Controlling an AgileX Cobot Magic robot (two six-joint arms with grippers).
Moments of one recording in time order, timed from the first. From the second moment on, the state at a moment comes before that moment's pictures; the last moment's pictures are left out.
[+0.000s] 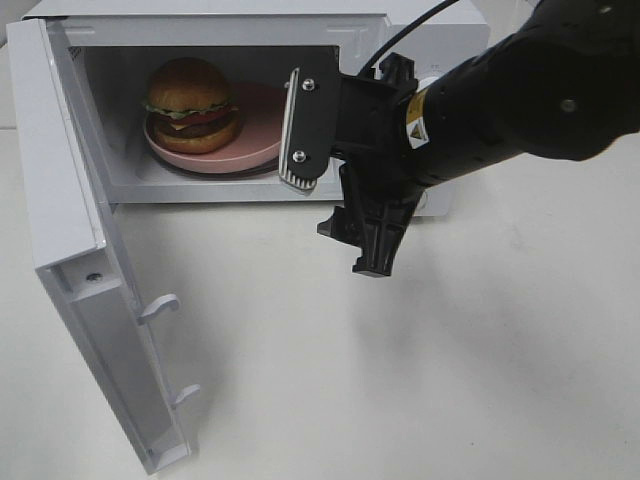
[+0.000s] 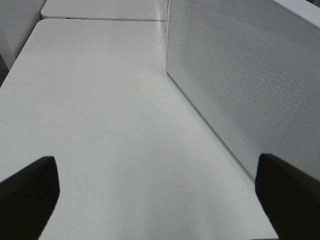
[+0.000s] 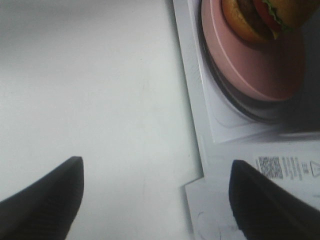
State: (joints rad) left arm 0.03 -0.01 -0.52 -0.09 1.09 0.04; right arm 0.69 1.58 -0.94 -0.27 0.19 -0.54
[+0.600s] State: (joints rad) left arm 0.03 -0.01 -0.52 -0.09 1.09 0.04; right arm 0.69 1.29 -0.86 -0.24 0.59 -0.09
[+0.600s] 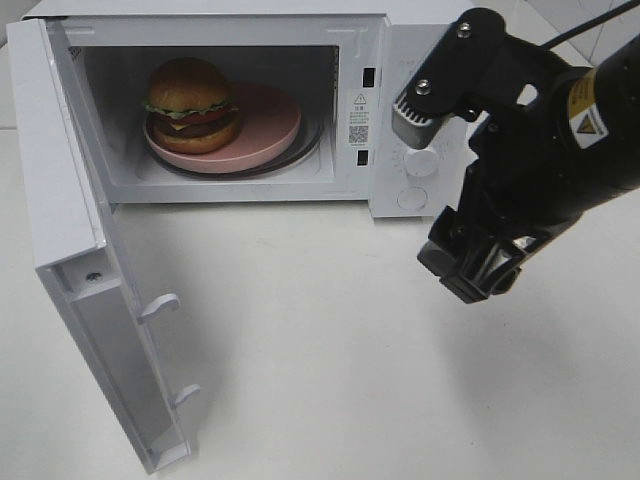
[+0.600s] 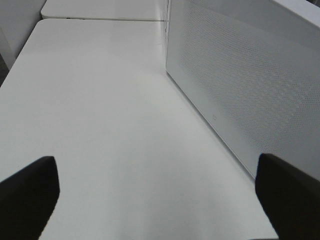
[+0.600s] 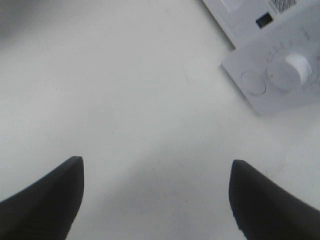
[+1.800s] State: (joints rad) left arm 0.03 -0.01 -0.52 -0.09 1.09 0.04; right arm 0.34 0.59 -0.86 -0.17 1.14 0.07
